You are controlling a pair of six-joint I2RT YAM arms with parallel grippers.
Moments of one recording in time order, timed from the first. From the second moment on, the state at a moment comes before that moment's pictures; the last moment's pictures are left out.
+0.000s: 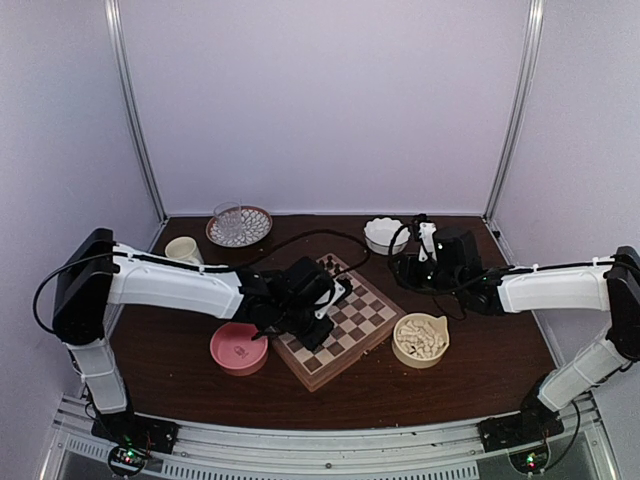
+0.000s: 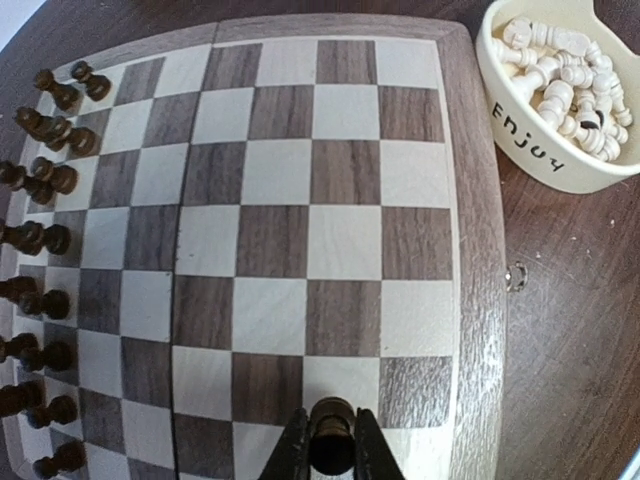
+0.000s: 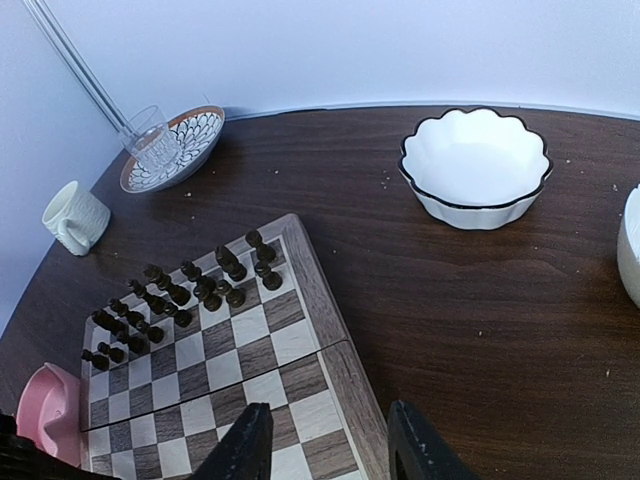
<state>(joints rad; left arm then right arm) -1.09 1.86 1.24 -0.33 -0.15 -0.15 0.65 1.44 0.75 0.26 0.14 0.43</state>
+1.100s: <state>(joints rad) -0.73 1.54 0.96 -0.23 -0.27 -0.21 0.65 1.44 0.75 0.25 0.14 0.42</state>
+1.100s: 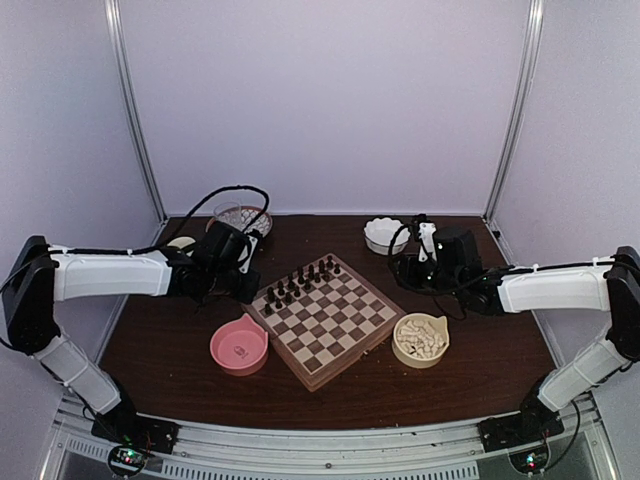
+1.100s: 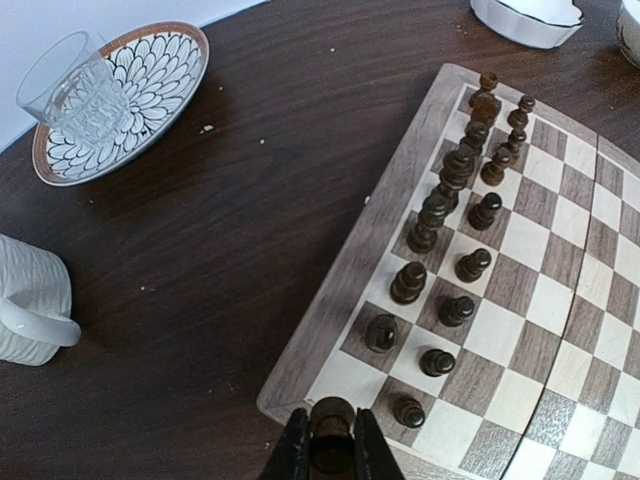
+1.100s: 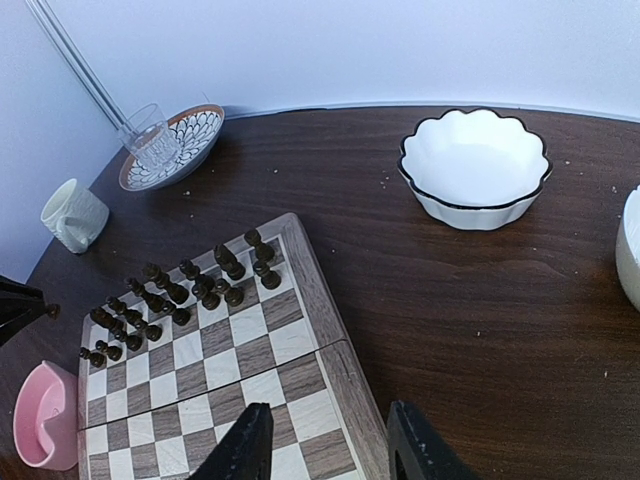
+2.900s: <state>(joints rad) -0.69 1.68 0.97 -0.19 -0.16 -0.22 0.65 1.44 0.75 0.25 0.14 0.41</state>
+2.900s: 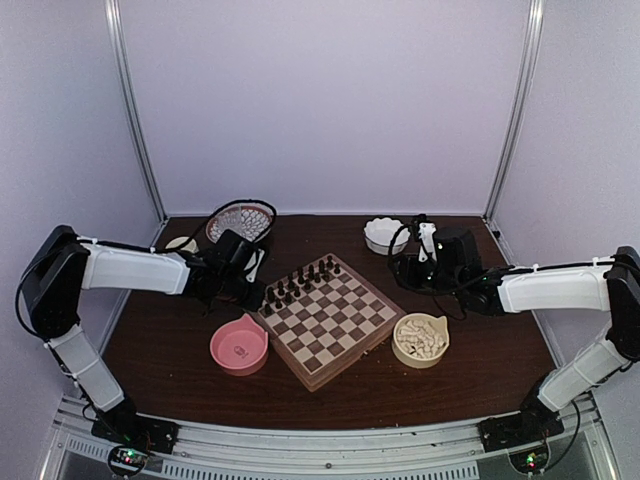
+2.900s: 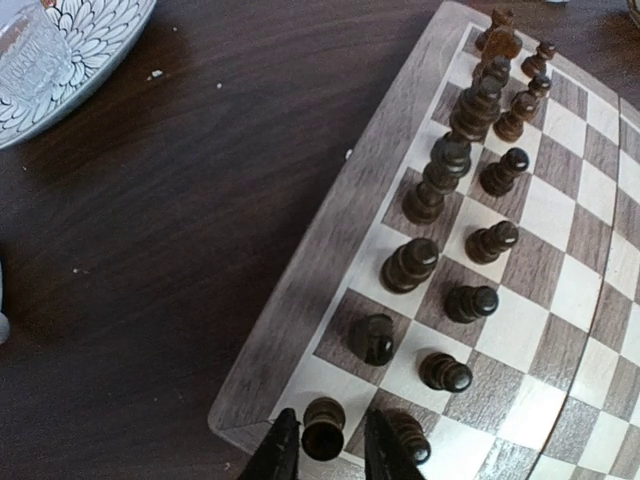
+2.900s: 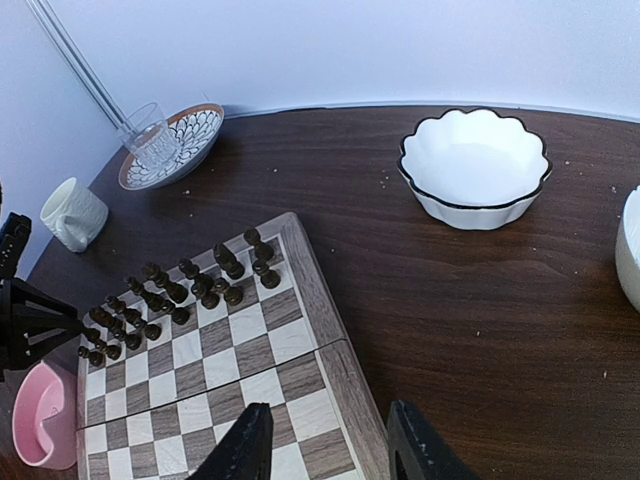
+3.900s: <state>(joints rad) -0.67 0.87 0.30 0.38 -0.70 0.14 0.50 0.99 0.34 0.53 0.61 -0.16</state>
